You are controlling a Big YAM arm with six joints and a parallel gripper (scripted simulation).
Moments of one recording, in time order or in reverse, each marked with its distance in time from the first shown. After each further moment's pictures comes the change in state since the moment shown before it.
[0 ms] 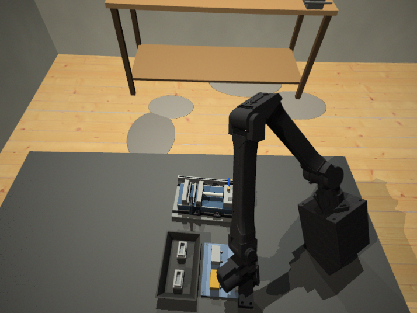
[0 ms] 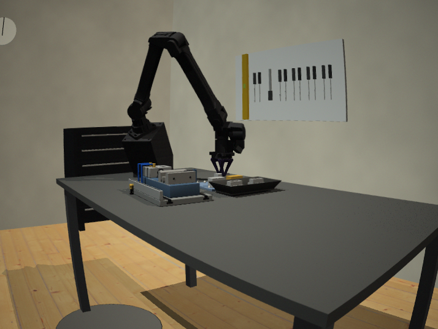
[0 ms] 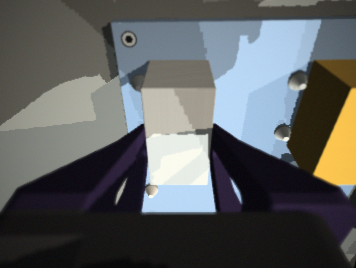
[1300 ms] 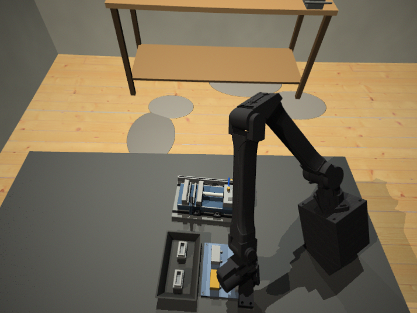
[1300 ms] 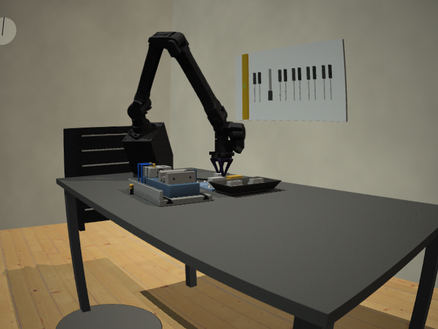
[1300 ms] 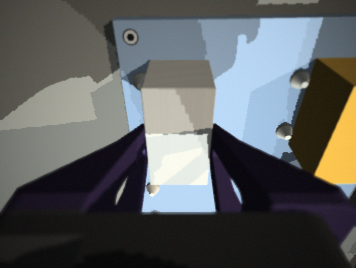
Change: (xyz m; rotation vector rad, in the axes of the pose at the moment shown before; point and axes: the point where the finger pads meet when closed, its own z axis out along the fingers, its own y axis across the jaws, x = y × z) arm 0.001 0.001 0.000 -0.005 0.003 0.001
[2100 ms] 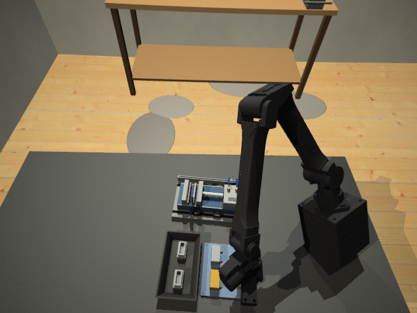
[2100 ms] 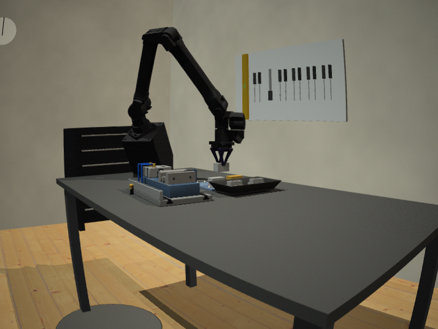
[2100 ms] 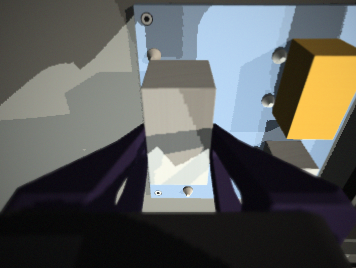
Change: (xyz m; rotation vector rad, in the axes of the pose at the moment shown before) arm -0.001 0.003 -0.044 -0.006 0.005 -0.015
